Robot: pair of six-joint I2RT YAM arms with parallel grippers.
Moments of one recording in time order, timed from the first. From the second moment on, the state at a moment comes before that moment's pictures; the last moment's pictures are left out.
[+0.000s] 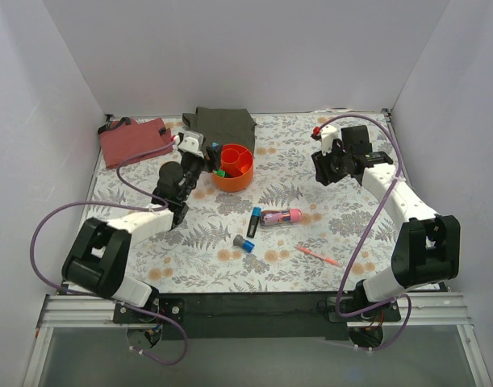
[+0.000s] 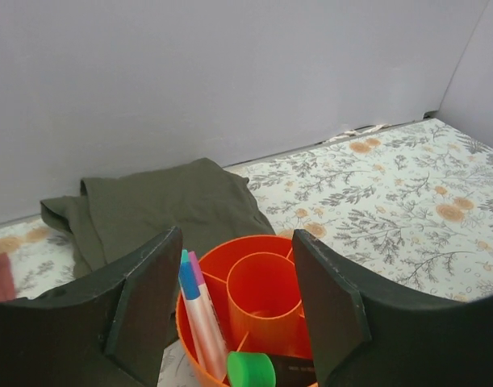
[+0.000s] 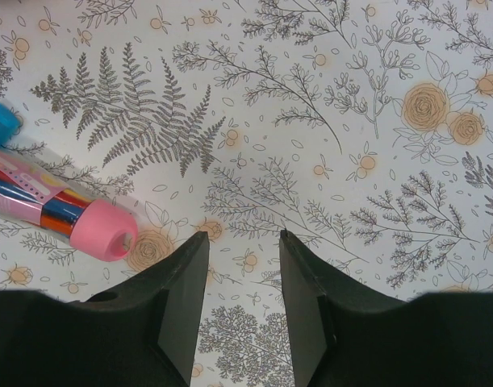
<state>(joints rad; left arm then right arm) -0.43 1.53 0.68 1.03 -0.01 -0.04 0.20 1.49 1.17 -0.53 -0.28 -0.34</state>
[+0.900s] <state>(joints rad) -0.59 1.50 0.94 -0.22 0.43 0.07 0.17 1.33 1.08 -0.52 -0.33 -0.21</state>
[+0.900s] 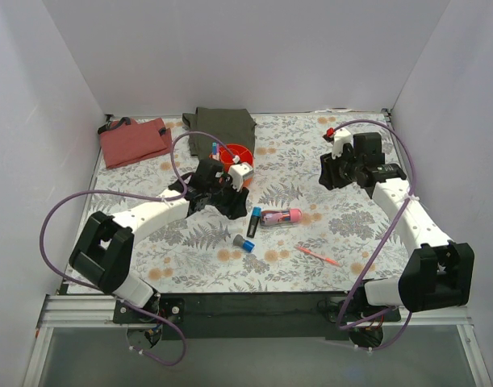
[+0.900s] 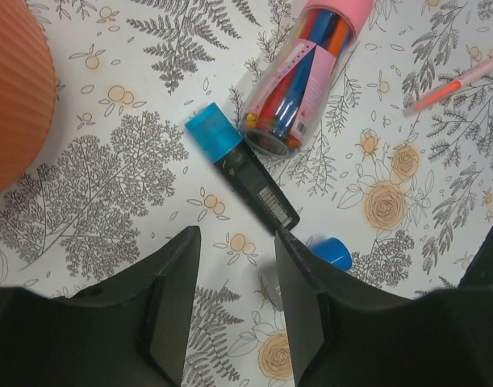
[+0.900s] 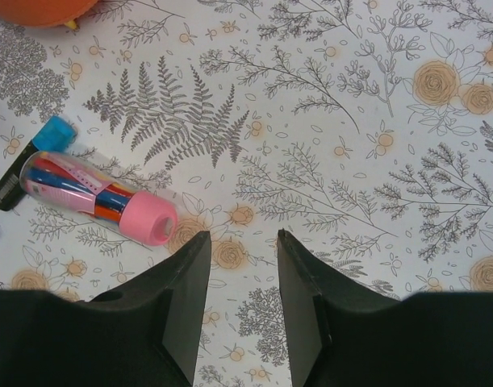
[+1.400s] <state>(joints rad) -0.69 1.74 1.07 -0.21 0.32 0.09 0.15 1.33 1.07 -0.50 -0.36 -0.24</state>
